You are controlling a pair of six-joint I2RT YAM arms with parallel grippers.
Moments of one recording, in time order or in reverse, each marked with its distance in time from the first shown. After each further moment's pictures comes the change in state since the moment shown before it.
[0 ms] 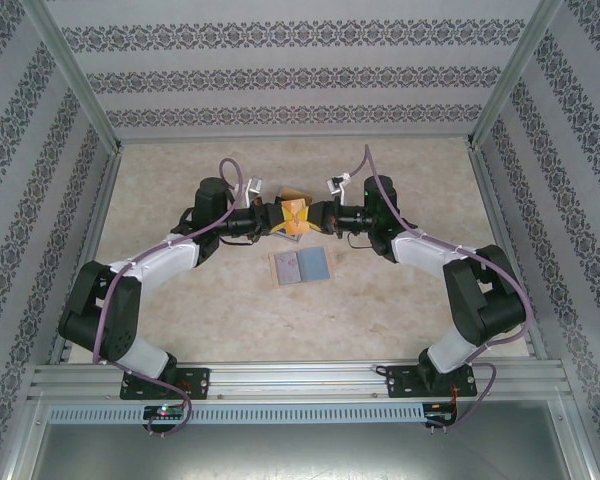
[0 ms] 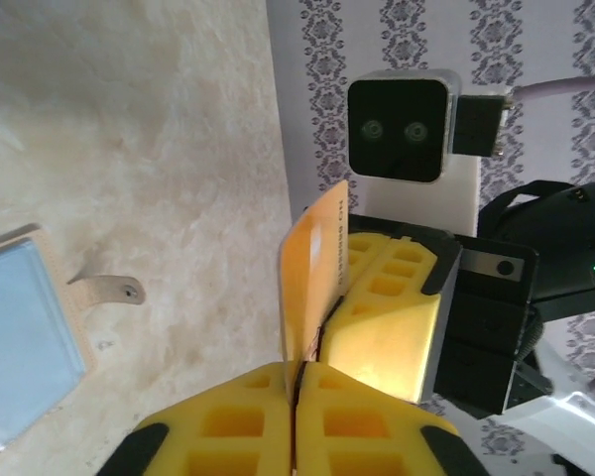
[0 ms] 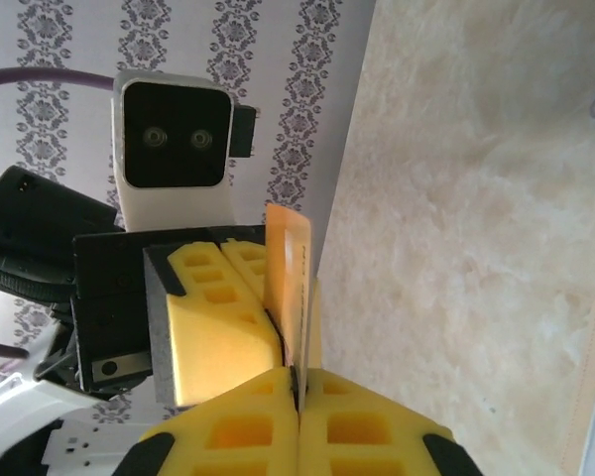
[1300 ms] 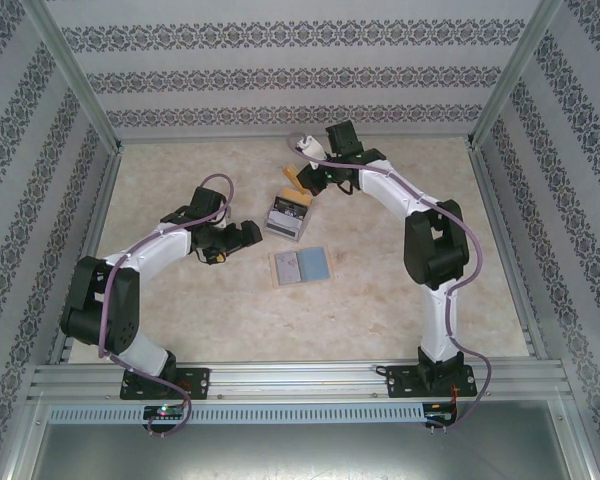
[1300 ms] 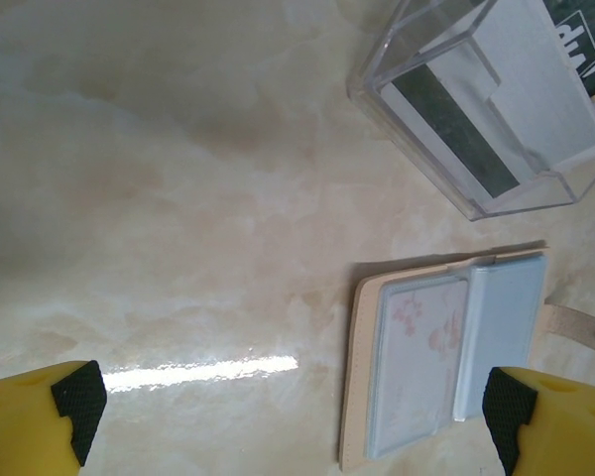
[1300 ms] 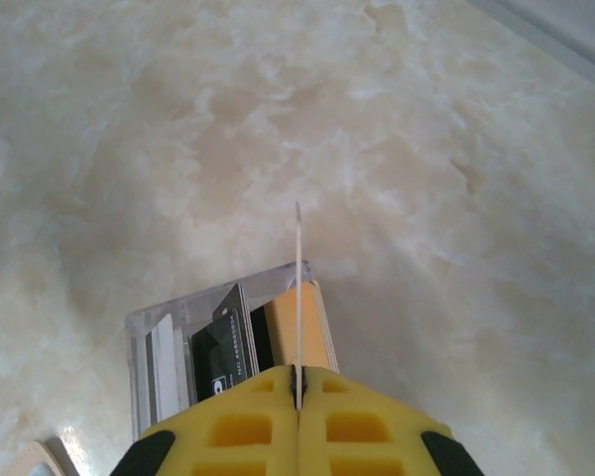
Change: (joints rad) left arm 0.107 0.035 0.077 -0.737 -0.487 0.423; right arm 0.000 0.509 0.932 -0.970 0.475 -1.396
